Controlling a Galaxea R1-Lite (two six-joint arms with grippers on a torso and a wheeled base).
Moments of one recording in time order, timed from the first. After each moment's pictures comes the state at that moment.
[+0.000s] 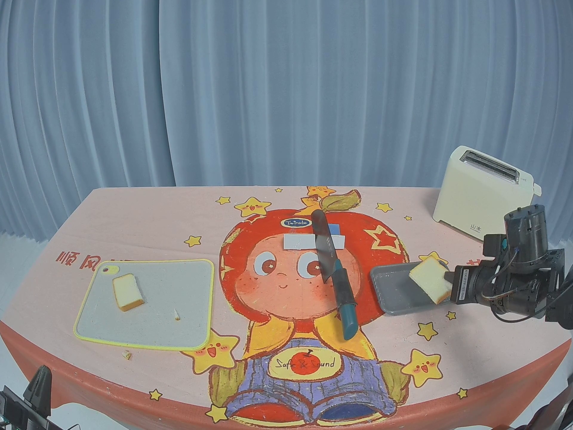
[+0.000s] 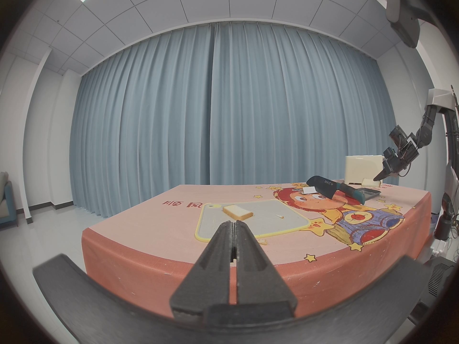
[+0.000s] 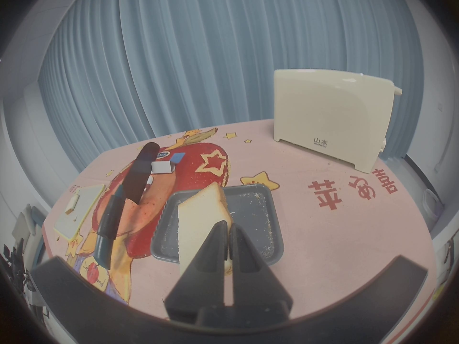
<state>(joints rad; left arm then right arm) 0.00 0.02 -0.02 -0.01 -0.02 0.01 0.43 1.55 -0.58 -0.31 -0.21 0.37</state>
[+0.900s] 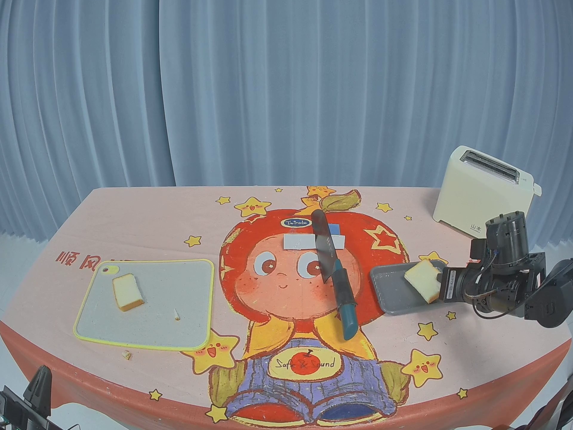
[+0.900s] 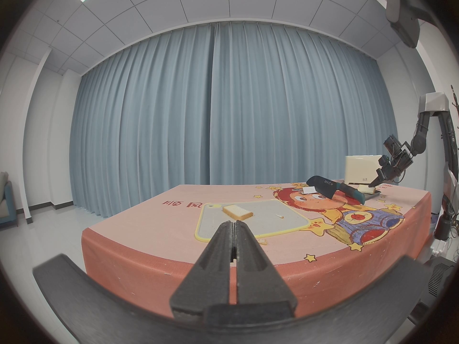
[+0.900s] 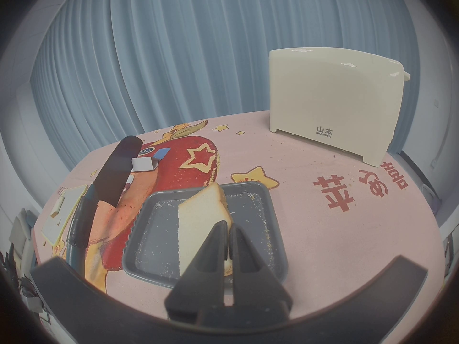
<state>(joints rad) 0.00 0.02 -0.02 -0.01 -0.02 0.01 0.39 1.69 -0.58 -0.43 -0.21 0.37</state>
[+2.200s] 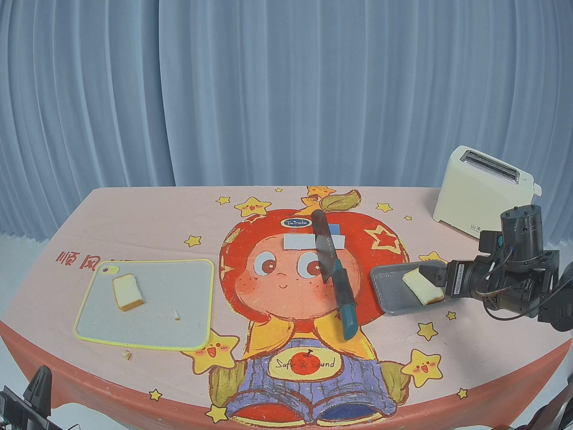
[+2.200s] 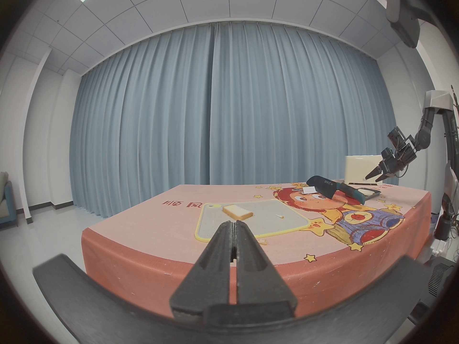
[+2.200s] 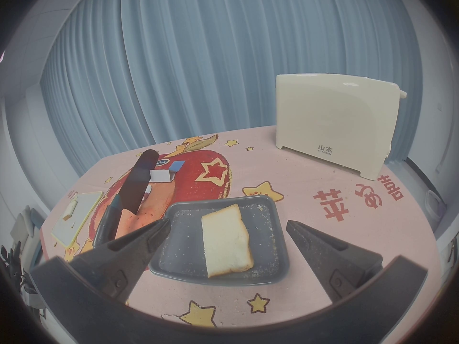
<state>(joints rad) 0.00 0.02 -0.02 -0.01 -0.02 0.01 0.42 1.60 -0.57 -0.43 -0.21 0.36</state>
